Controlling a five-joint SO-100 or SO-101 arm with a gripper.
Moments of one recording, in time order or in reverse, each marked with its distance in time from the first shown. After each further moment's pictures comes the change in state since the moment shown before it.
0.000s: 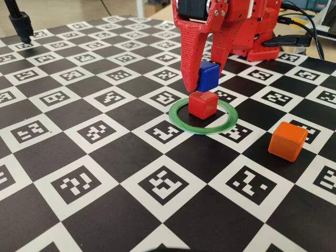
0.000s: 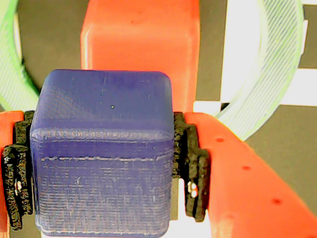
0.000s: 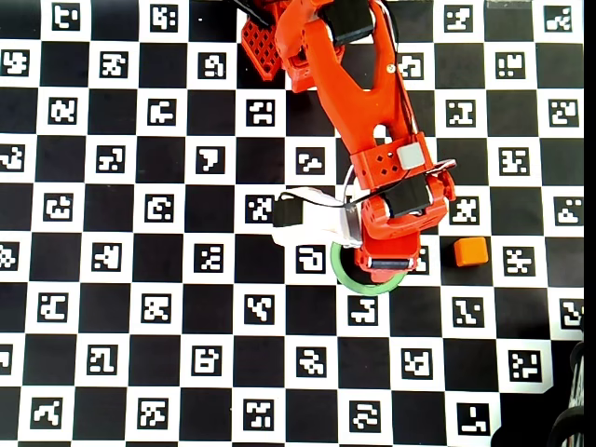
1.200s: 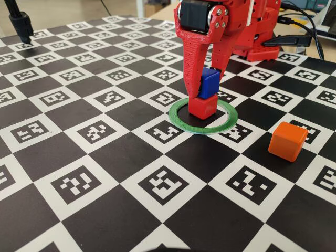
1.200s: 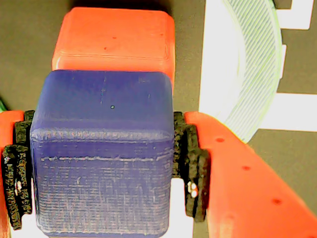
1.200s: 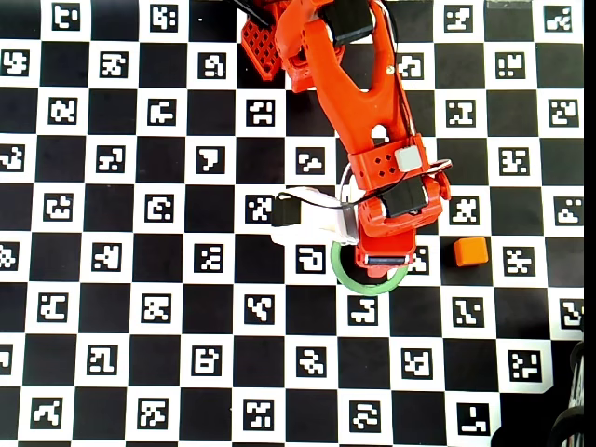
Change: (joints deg) arm 0.0 0.0 3.1 -1.8 -0.8
